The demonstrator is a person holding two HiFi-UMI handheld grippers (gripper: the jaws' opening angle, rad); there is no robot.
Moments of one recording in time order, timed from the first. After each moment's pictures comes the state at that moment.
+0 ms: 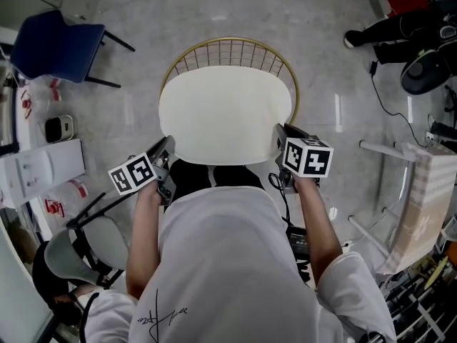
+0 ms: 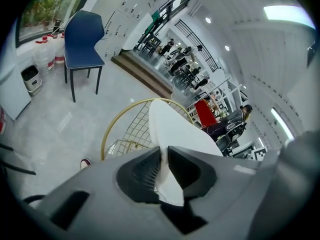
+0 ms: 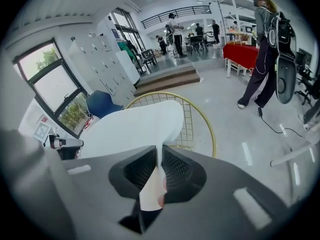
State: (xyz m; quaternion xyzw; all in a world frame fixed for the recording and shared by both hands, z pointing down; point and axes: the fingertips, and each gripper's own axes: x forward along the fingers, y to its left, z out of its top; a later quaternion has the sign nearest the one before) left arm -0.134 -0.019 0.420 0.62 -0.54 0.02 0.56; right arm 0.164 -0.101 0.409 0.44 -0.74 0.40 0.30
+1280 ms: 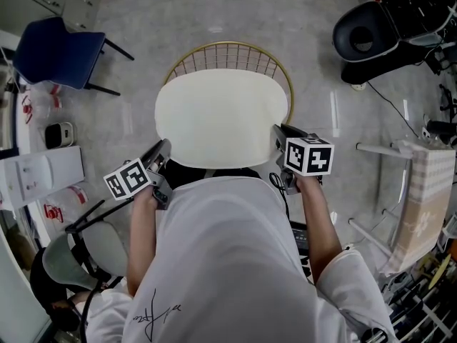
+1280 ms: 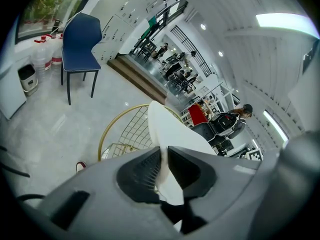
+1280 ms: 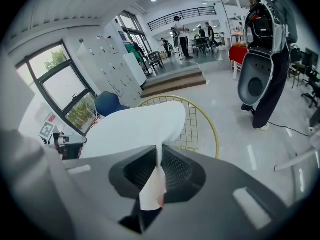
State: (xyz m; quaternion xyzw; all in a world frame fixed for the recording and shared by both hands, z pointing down) left arm -0.135 -0.006 0.390 0.65 -0.53 -0.02 0.55; right arm 0.161 -0.089 0.385 0.41 -0.77 0.39 0.29
